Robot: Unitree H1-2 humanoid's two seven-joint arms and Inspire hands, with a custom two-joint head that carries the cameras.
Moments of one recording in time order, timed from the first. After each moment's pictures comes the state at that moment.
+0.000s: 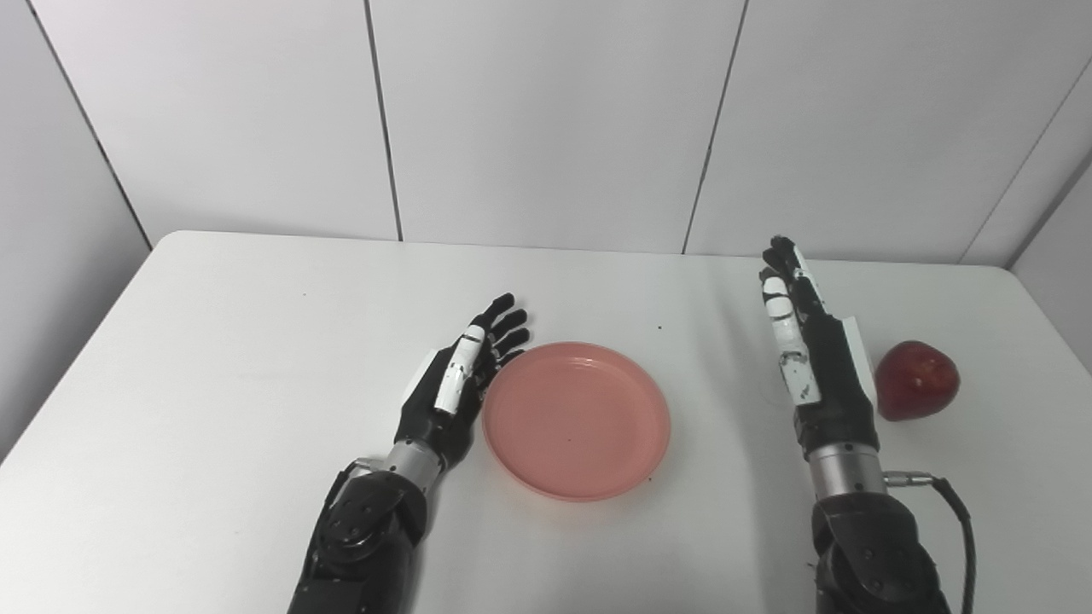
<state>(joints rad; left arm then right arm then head) -0.30 -0.02 -0.04 0.20 -0.19 0.13 -0.21 -0.21 -0.05 0.00 -0.34 -0.22 0.27 -0.03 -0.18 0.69</state>
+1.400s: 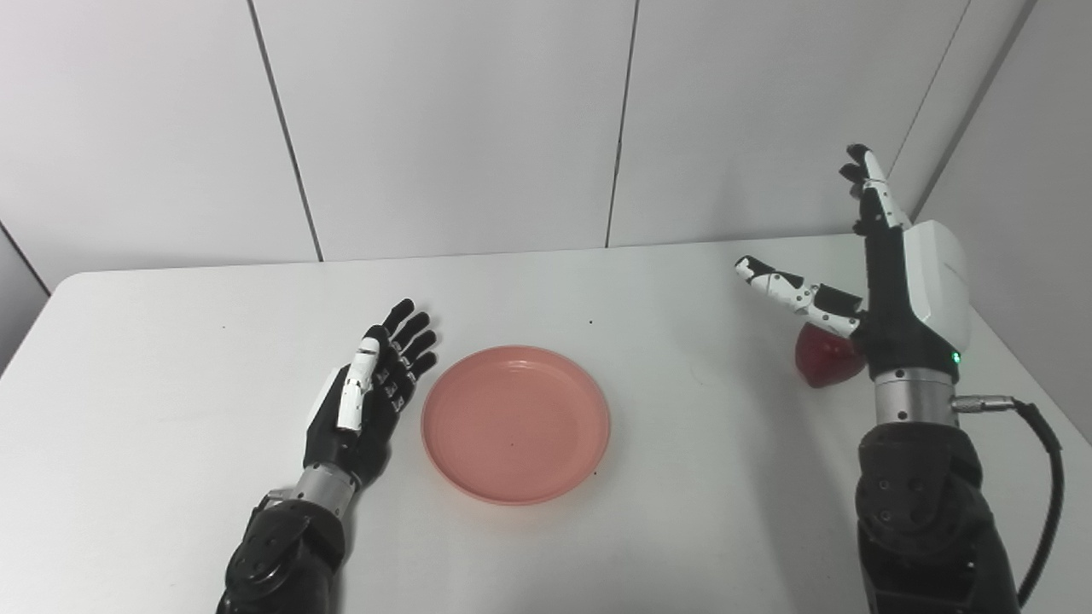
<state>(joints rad) -0.32 0.02 0.02 0.26 -0.28 0.10 -0.28 -0.22 -0.23 -0.10 -0.48 -0.76 0.41 -0.01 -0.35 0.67</state>
